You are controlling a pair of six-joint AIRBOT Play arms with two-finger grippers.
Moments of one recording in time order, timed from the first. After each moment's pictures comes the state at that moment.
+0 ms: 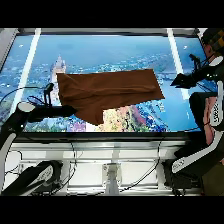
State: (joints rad) left arm 0.09 -1.04 0.61 0.71 -0.95 -0.96; right arm -0.38 -1.86 1.72 -1.11 1.44 1.19
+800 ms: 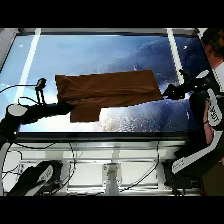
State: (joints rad) left arm 0.10 -0.91 0.61 0.71 -0.94 -0.96; right arm -0.35 -1.86 1.48 -1.06 1.33 1.23
